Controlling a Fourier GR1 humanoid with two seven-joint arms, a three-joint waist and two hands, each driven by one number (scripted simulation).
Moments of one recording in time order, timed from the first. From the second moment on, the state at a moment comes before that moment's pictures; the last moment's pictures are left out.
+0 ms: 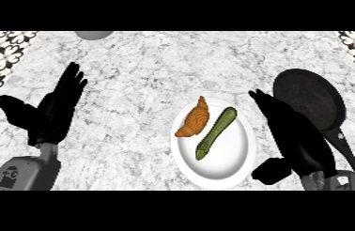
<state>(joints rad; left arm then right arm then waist) -0.18 0.35 -0.11 -1.56 0.31 0.23 0.18 -0.32 -0.62 0.56 -1.95 0.44 0.13 0.93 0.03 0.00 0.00</state>
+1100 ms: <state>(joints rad) -0.17 0.32 -0.07 -1.56 0.27 0.21 0.18 -0.57 -0.34 0.72 -1.75 0.51 0.38 1.10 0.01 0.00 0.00</state>
